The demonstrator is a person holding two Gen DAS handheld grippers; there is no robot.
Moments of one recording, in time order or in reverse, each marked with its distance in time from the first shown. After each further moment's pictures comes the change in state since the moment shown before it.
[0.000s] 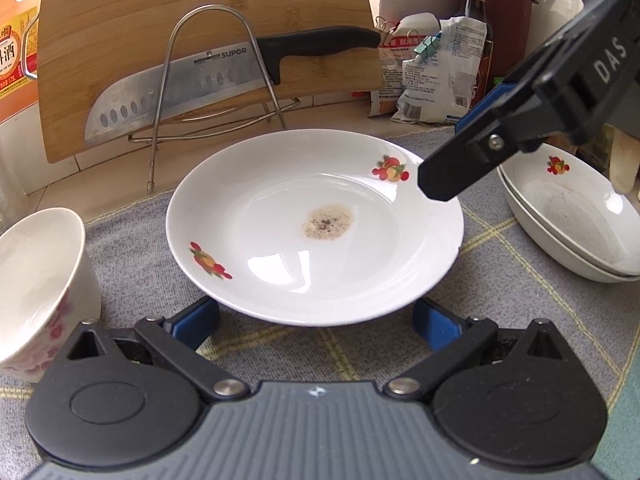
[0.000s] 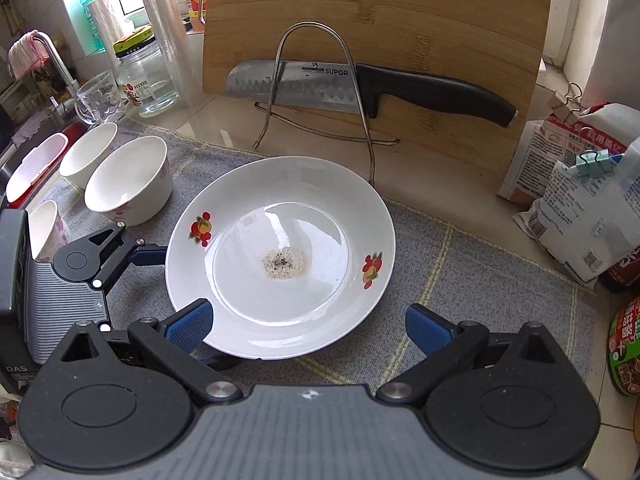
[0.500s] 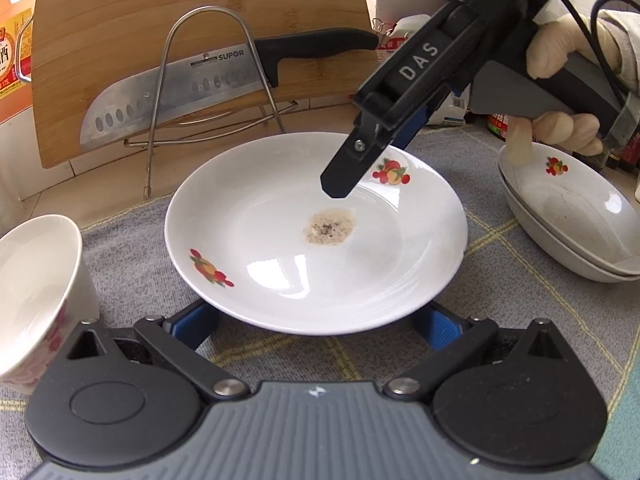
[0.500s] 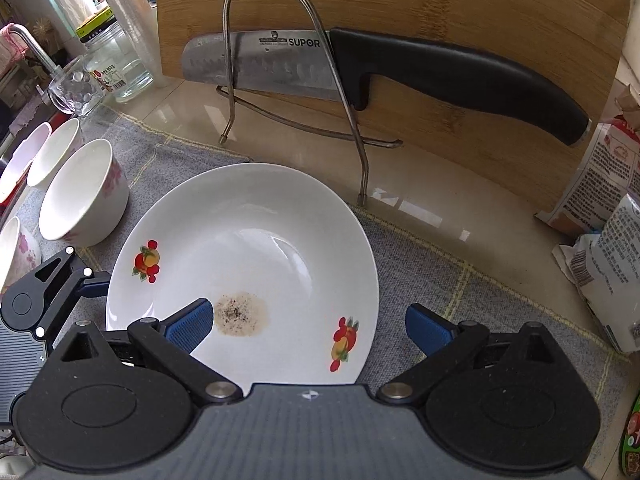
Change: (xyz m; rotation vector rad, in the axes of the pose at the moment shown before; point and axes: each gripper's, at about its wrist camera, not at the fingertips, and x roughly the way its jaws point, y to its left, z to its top) left arm -0.001 0.003 -0.002 0.010 -0.011 -0.016; right arm 0.070 -0.040 0.050 0.010 0.141 0.095
